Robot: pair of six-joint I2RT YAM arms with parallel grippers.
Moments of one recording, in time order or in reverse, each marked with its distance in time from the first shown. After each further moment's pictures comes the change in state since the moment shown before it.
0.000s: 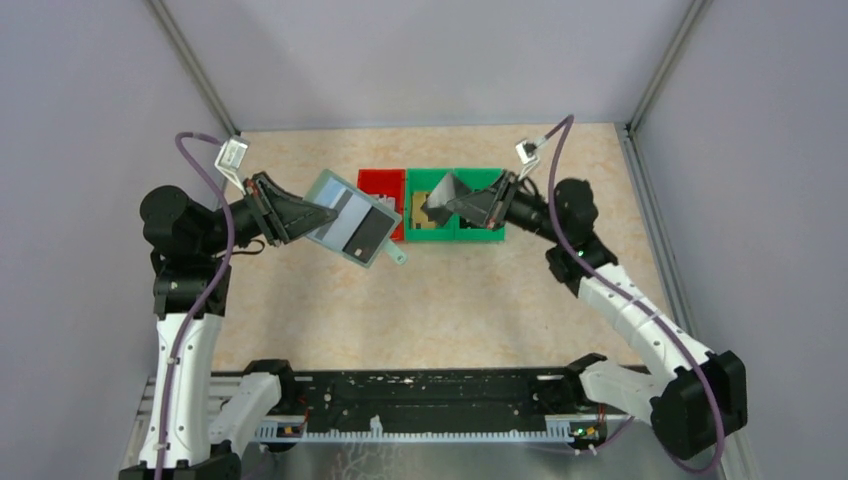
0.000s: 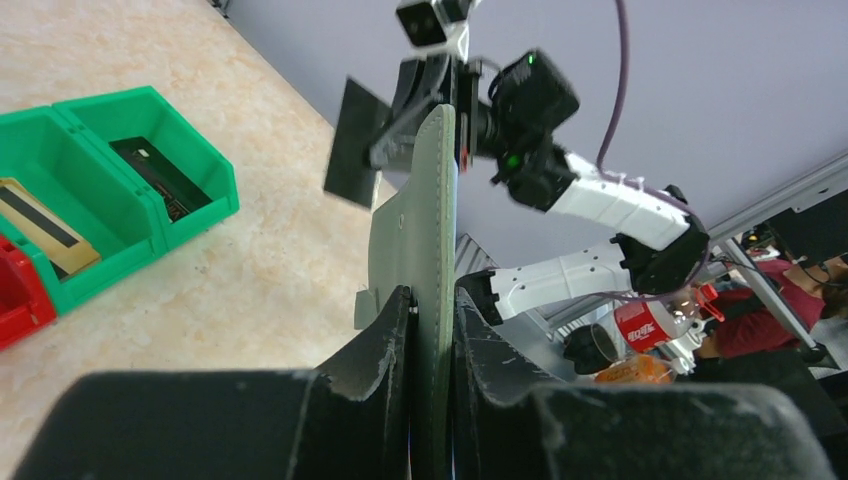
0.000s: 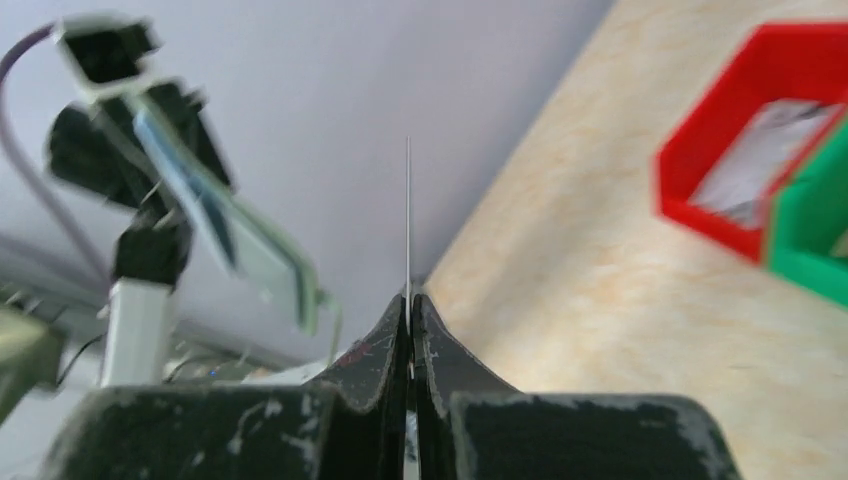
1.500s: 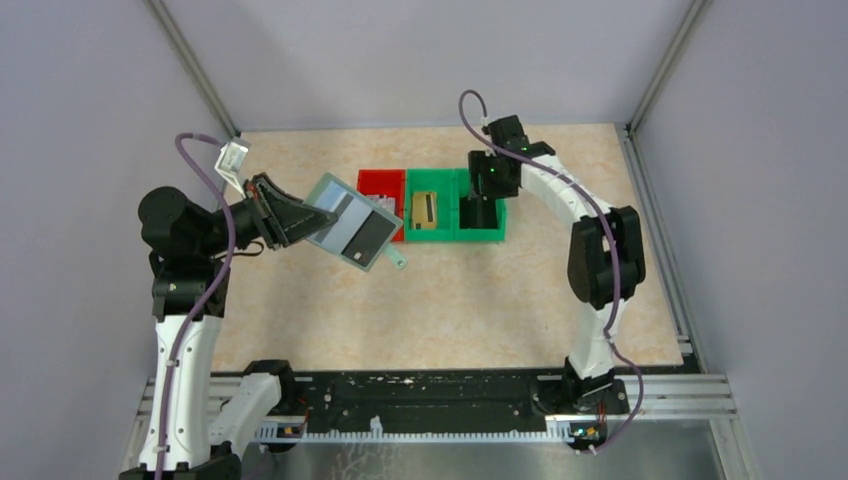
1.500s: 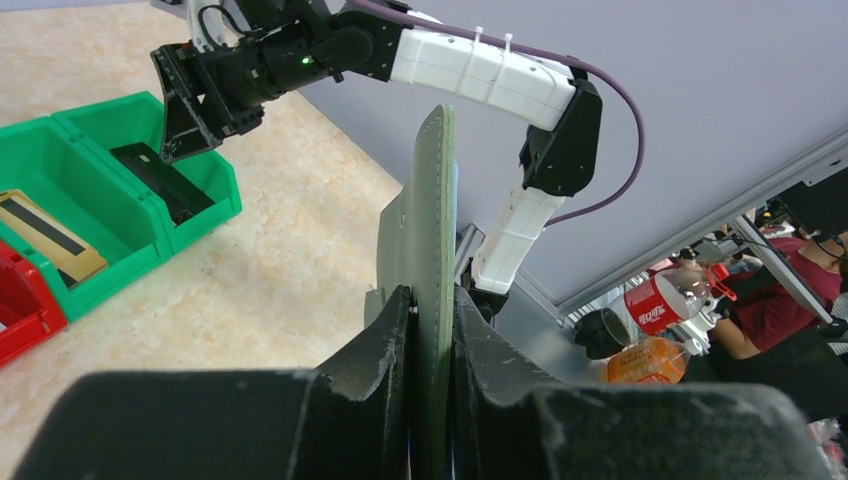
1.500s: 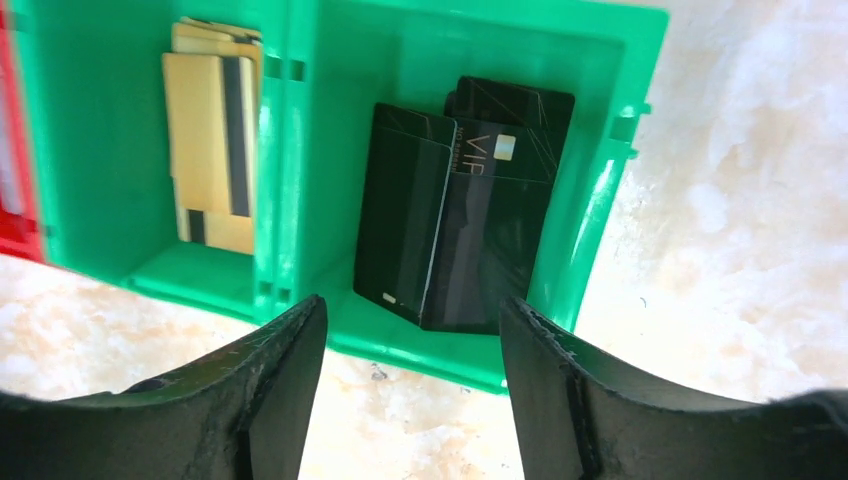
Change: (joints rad) left arm 0.000 -0.002 0.015 -0.023 0.024 0.058; right arm -0.149 0.875 0.890 -1.140 0.557 -0.774
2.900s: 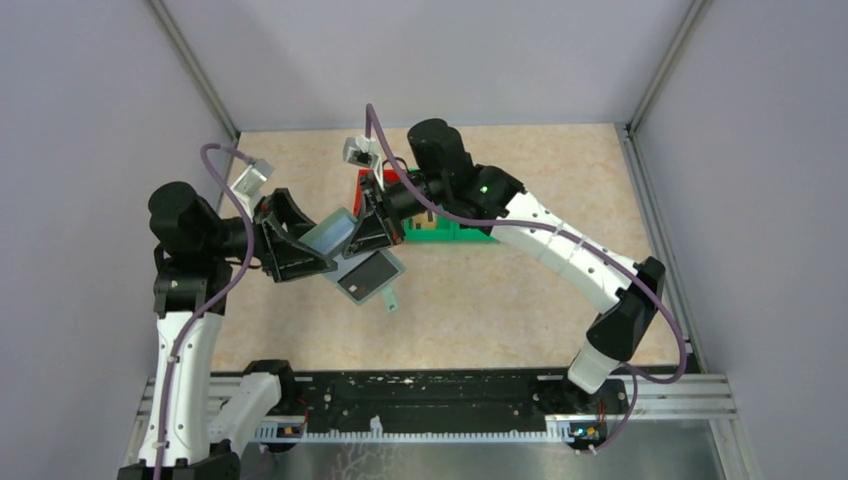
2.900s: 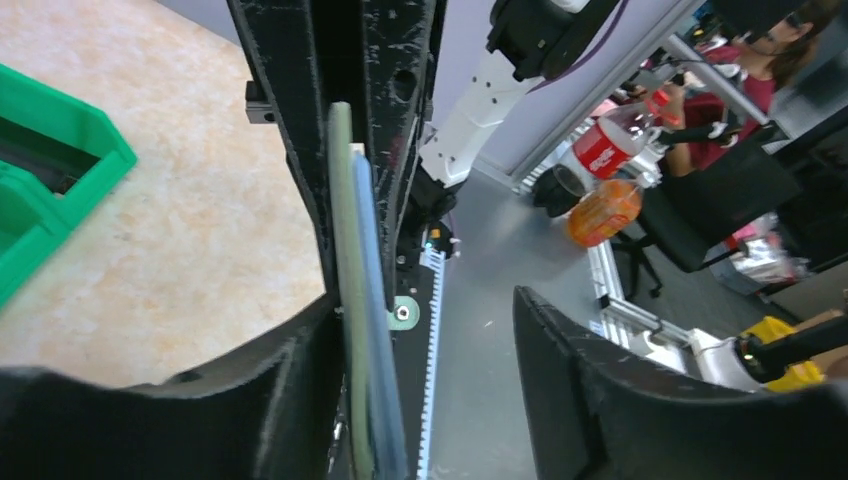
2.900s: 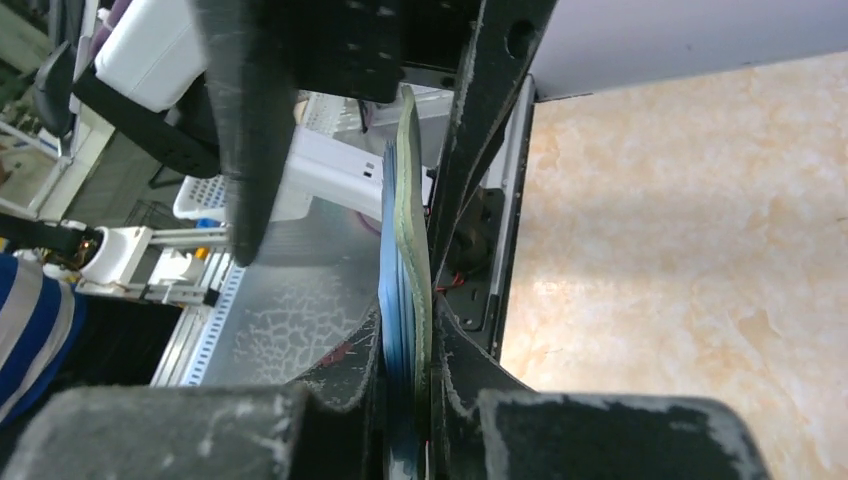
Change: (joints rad) left arm 0.000 0.018 -0.015 -0.108 0.343 0.249; right arm 0.565 -0.293 0.148 0.218 -0.911 -0.094
